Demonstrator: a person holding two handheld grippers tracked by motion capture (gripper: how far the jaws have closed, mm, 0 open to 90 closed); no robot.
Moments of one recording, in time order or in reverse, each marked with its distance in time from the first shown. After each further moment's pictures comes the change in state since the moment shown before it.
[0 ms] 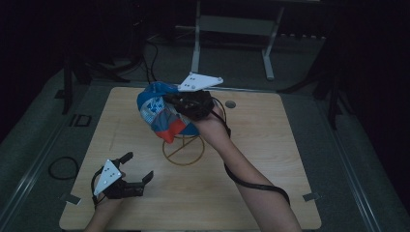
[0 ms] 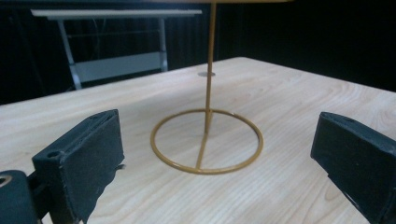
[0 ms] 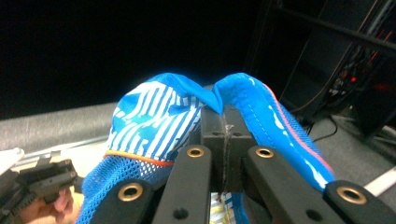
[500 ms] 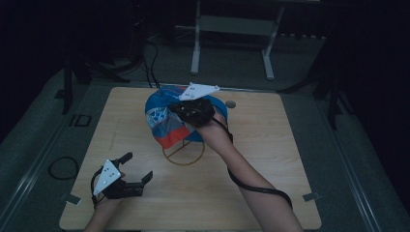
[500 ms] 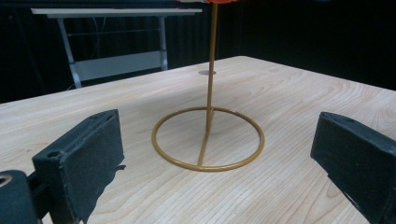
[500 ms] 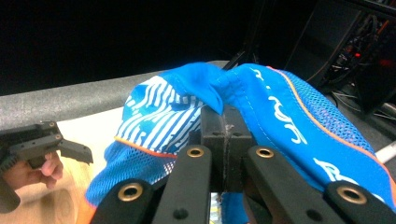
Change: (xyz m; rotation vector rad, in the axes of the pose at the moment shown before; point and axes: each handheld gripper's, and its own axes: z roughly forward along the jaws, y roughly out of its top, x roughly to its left) left arm 0.003 -0.002 -0.001 -0.005 0.000 -0.002; right arm -0.006 -0.032 0.009 0.094 -0.012 0.002
